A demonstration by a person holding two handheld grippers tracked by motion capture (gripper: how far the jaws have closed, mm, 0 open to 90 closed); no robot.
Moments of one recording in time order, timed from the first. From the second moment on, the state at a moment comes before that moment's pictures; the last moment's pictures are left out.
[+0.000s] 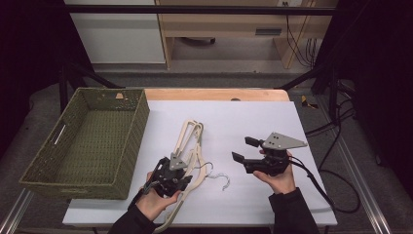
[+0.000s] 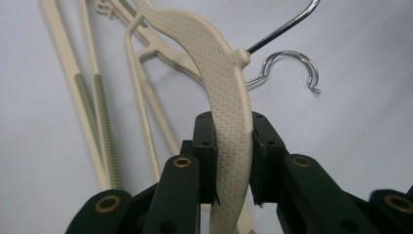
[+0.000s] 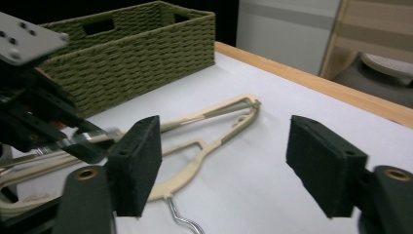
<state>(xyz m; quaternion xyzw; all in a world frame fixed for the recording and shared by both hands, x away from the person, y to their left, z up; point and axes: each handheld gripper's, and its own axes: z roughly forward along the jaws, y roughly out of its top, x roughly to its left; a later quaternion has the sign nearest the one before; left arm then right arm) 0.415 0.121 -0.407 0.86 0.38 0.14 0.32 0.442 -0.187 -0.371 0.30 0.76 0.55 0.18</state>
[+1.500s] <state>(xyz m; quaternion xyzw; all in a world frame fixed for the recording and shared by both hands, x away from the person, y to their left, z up) 0.409 0.220 -0.337 0.78 0.41 0.18 0.44 0.426 -0.232 -0.390 0.39 0.72 0.54 0.20</state>
